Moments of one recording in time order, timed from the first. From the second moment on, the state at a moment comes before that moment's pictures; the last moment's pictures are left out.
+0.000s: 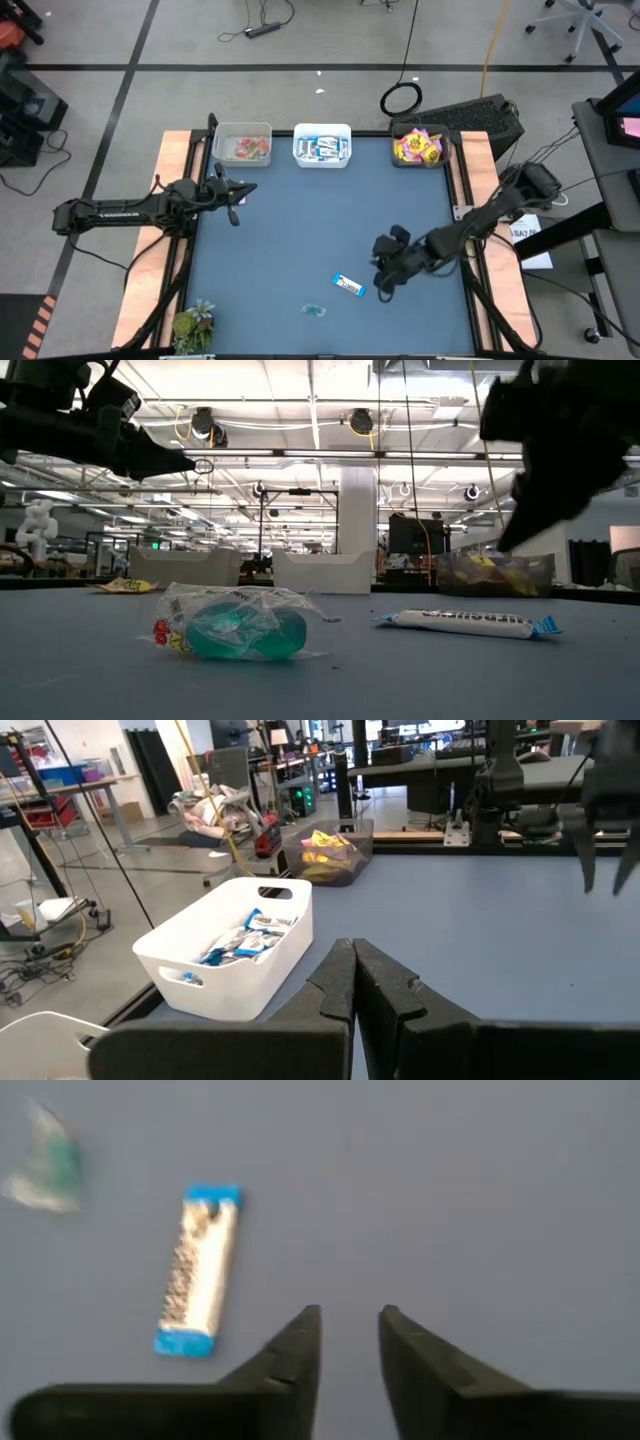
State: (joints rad) left arm 0.15 0.38 0.10 0.20 -0.19 0.11; right arm 0.52 1.45 0.75 -0.31 0.39 0.88
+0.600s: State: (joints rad) left arm 0.15 0.38 0.10 0.20 -0.19 0.14; right arm 0.66 1.78 0.83 -0.08 0.40 0.92
